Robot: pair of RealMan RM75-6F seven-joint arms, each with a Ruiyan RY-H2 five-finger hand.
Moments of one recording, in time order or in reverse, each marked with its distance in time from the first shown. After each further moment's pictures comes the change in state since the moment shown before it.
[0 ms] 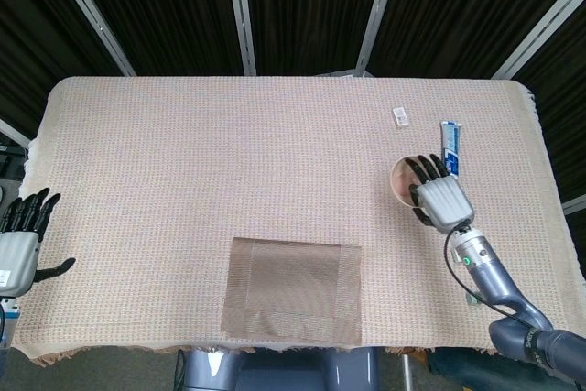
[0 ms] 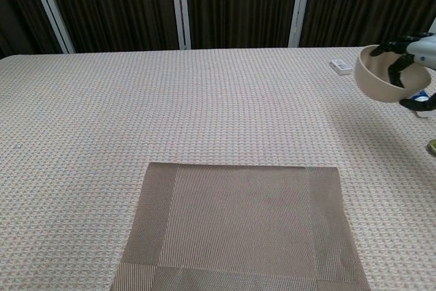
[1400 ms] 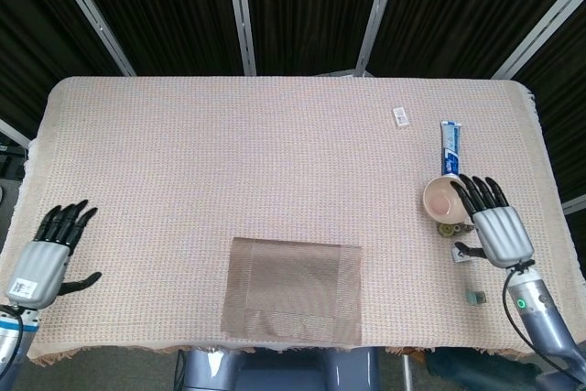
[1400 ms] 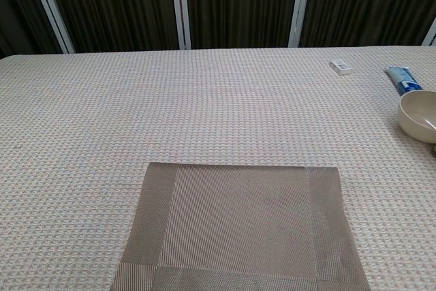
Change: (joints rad) left arm -0.017 0.003 0.079 -0.046 0.207 0.008 -0.026; right arm -0.234 0.114 -0.075 -0.100 -0.118 0.327 0.171
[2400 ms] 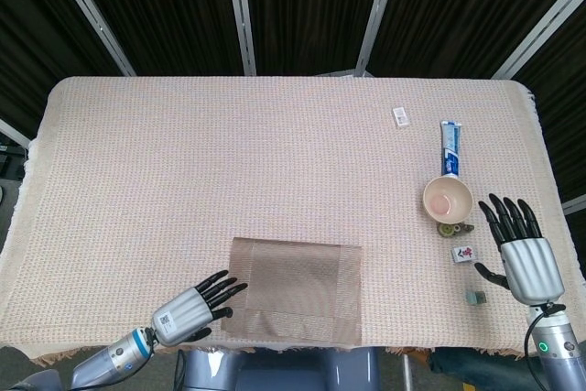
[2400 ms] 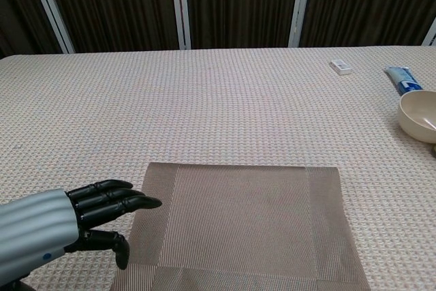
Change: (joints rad) left arm -0.238 -0.406 0.171 0.330 0.403 -0.212 -0.014; right arm -0.159 0.002 0.002 -0.046 -0.073 0.196 -0.065
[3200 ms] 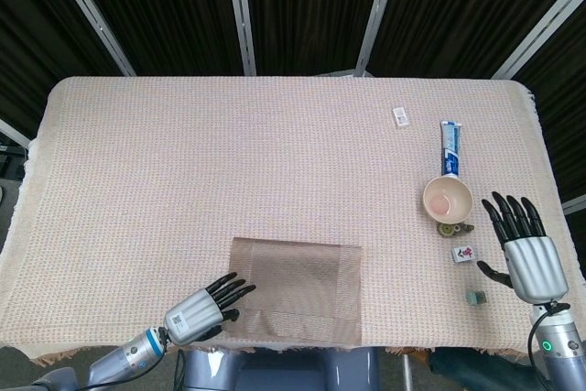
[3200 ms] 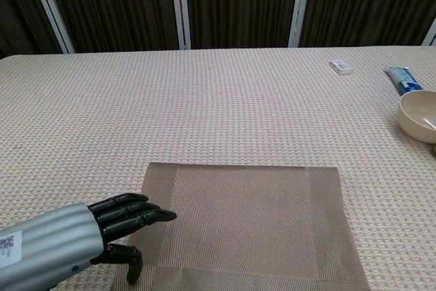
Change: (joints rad) left arm -0.018 -0.105 0.026 0.100 -0.039 0.000 -0.011; right arm -0.007 0.008 0.018 0.010 -0.008 -0.005 0.019
